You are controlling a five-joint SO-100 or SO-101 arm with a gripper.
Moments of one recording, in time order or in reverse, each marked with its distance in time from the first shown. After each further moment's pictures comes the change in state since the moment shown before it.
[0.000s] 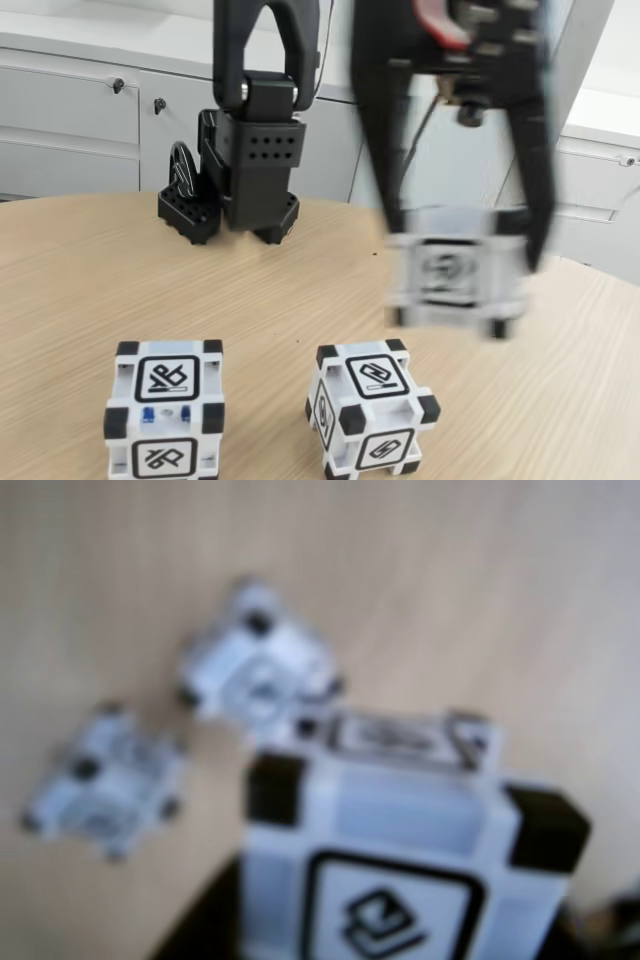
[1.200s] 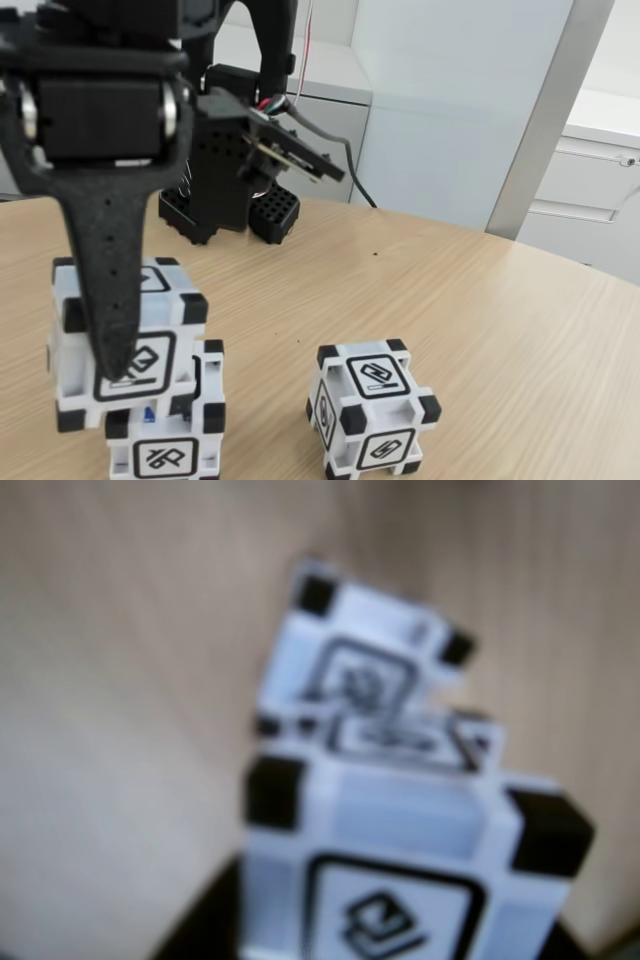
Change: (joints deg) arm 31.3 -11.6 0.2 0.0 -3.4
